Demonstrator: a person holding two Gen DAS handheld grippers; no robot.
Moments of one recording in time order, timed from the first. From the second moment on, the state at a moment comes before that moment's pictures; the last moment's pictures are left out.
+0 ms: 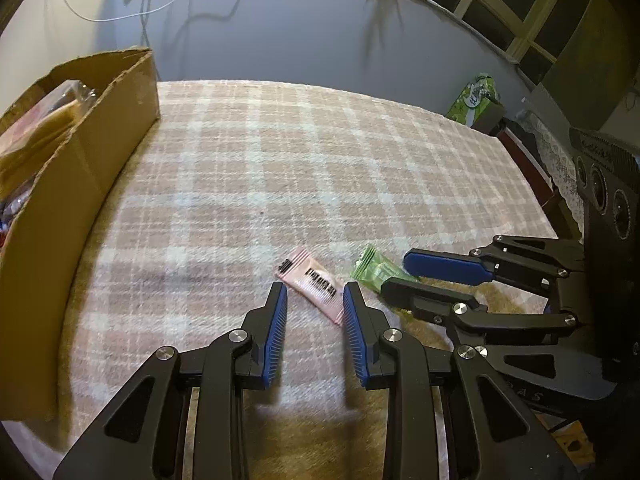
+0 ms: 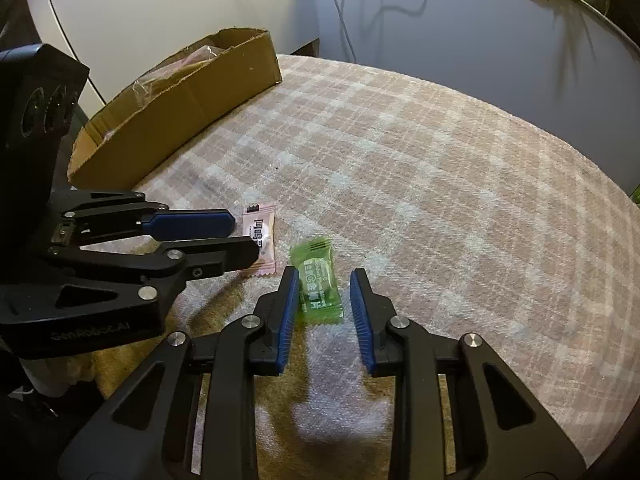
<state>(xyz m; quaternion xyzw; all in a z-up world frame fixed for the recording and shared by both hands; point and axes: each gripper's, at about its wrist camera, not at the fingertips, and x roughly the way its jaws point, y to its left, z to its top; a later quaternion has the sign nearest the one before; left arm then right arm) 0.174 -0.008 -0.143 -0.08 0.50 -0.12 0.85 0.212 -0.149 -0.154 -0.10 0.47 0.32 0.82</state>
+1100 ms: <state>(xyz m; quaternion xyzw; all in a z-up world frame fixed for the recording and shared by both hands) 0.186 -0.054 -0.146 0.05 0.47 -0.09 0.87 0.234 -0.175 -0.151 -0.10 0.46 0.28 0.83</state>
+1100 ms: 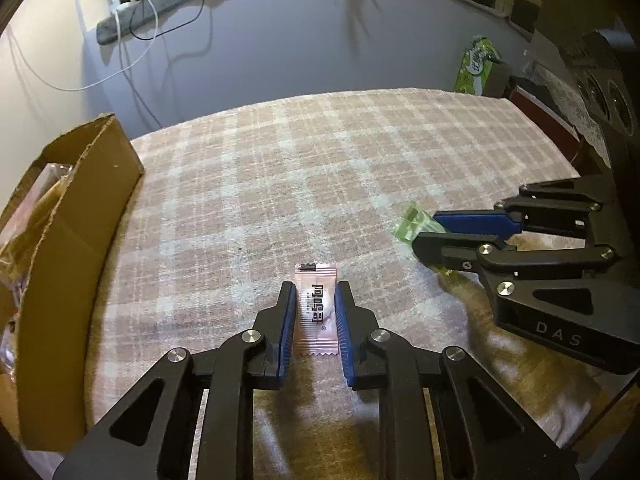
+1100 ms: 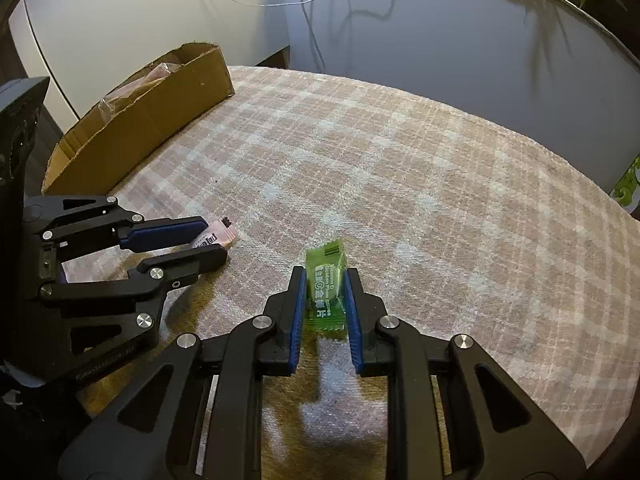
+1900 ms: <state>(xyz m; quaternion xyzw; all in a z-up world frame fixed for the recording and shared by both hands) 0.170 -0.029 -0.132 0.01 0.46 -0.08 0.89 0.223 -0.162 -0.153 -0.14 0.46 0.29 0.83</state>
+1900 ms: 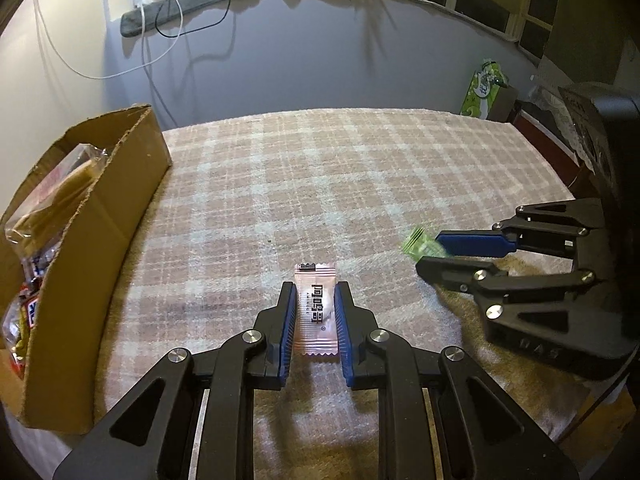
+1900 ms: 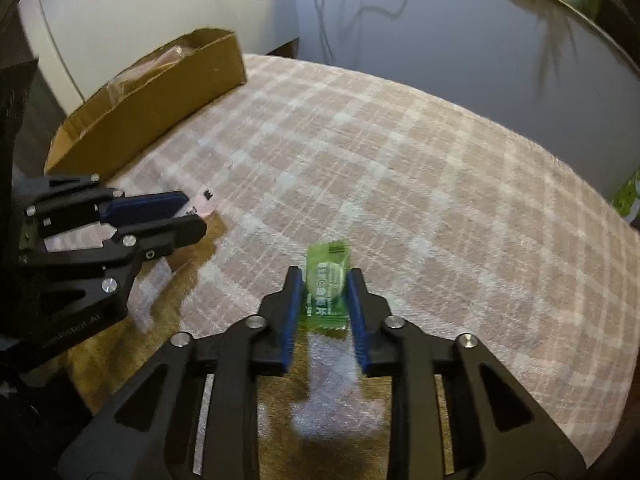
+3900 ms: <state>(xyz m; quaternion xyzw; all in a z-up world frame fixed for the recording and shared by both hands) 0.129 0.168 -0.046 -0.07 0.33 0.07 0.94 0.234 0.058 -0.045 -0.10 0.35 0.43 0.83</state>
